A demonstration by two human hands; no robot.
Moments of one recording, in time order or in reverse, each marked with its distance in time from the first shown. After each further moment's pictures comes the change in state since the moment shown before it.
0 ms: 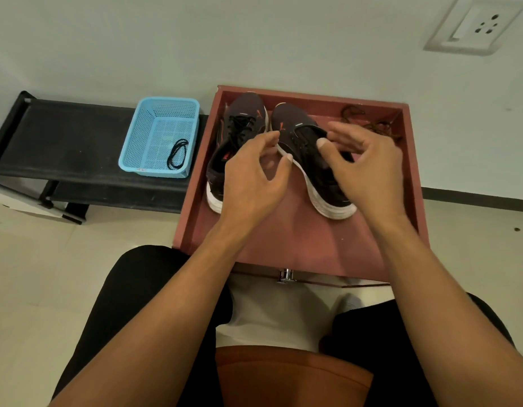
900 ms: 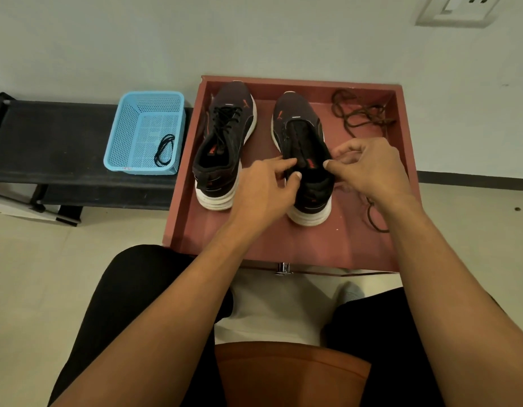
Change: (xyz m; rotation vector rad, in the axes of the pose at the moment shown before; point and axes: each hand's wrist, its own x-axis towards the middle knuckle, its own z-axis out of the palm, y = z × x) left_hand -0.008 0.000 0.028 0.209 -0.295 -0.147; right_hand 0.015 0.049 -0.020 -0.154 -0.184 0.356
